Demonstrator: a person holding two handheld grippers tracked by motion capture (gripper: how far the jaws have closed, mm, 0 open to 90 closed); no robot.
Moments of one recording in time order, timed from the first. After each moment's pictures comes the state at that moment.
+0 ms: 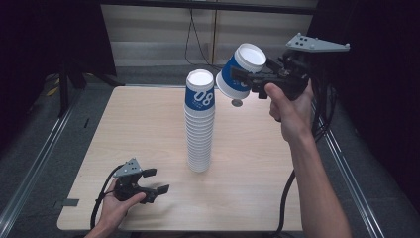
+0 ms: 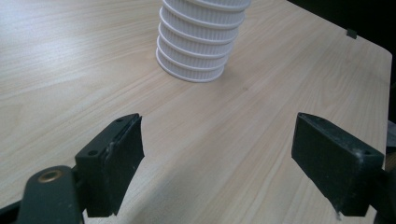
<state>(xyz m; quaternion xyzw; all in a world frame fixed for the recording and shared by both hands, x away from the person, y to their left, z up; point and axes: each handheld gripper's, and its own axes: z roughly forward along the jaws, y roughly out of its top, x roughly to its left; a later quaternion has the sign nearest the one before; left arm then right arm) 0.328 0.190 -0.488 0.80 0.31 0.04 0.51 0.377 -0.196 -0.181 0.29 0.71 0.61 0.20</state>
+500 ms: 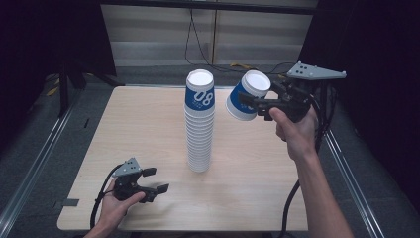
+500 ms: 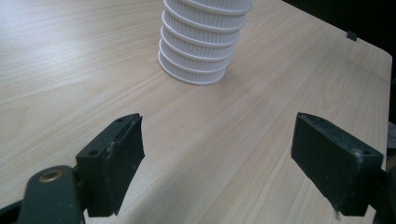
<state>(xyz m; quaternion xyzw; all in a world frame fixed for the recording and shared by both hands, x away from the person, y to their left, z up) 0.329 0.191 -0.487 0.80 0.31 0.04 0.51 0.364 -0.215 -0.226 0.32 0.72 0.58 0.20</state>
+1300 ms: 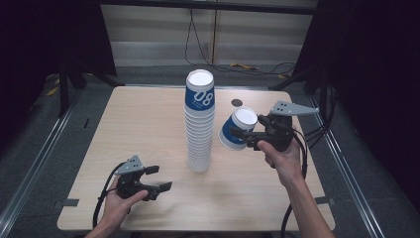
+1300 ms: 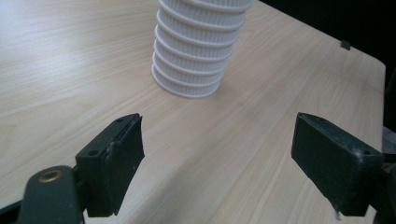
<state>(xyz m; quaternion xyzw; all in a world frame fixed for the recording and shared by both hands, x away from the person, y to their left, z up) 0.332 0.183 -0.481 0.79 0.31 0.04 0.53 0.352 -0.209 -0.310 0.33 0.74 0.57 0.15</state>
